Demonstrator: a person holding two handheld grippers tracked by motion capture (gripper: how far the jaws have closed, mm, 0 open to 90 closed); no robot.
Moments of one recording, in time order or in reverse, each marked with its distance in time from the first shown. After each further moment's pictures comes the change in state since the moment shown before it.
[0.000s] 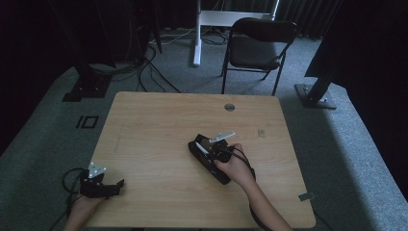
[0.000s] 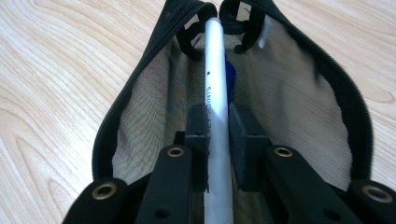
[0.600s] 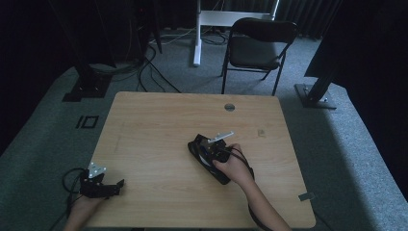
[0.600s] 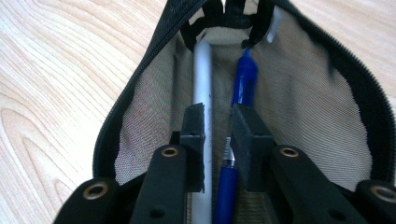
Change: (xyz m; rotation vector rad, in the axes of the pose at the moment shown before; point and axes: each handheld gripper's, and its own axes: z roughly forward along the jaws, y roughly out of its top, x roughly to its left) left arm 0.000 0.000 0.000 0.000 0.000 0.000; right arm 0.001 0.000 0.005 0.018 0.022 0.015
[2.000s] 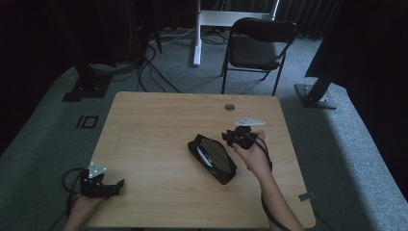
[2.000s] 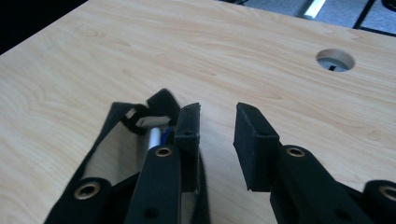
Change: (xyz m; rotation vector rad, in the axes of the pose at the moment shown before) left arm 0.000 0.000 0.000 0.000 0.000 0.000; right arm -0.048 0.010 -0.066 -0.285 -0.097 0.129
